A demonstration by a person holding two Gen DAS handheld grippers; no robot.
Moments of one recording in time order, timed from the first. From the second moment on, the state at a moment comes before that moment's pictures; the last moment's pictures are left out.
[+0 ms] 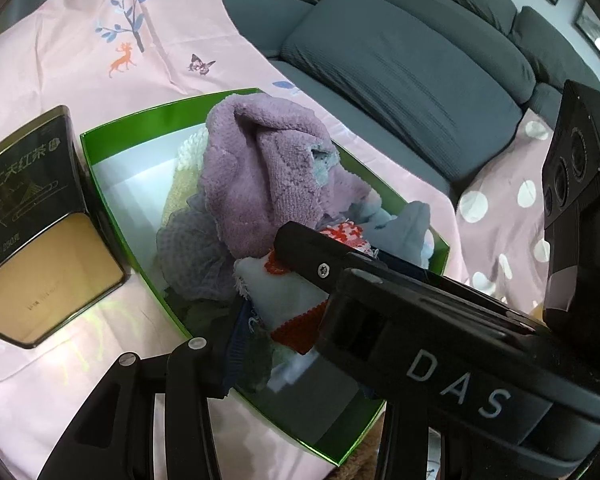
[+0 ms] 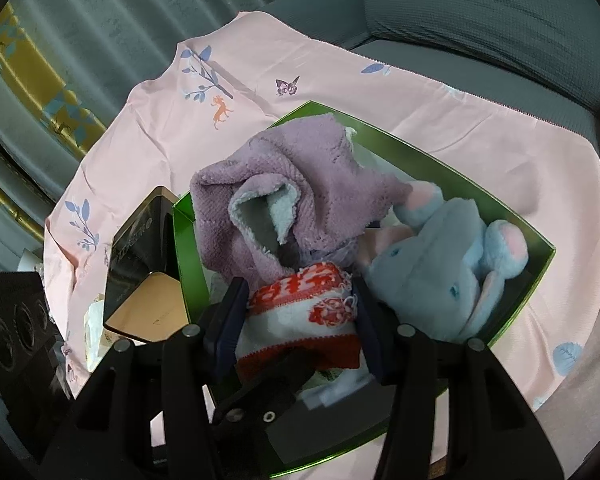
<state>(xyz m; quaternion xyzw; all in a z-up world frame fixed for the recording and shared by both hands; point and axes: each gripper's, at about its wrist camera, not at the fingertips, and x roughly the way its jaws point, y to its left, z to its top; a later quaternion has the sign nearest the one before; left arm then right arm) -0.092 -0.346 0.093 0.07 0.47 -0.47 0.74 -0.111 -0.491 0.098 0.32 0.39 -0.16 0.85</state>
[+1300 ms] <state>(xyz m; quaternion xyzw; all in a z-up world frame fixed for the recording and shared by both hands) -0.120 -0.312 0.146 0.09 0.36 -0.44 0.82 -0.140 -0.476 0.141 0.28 0.32 -0.19 0.89</state>
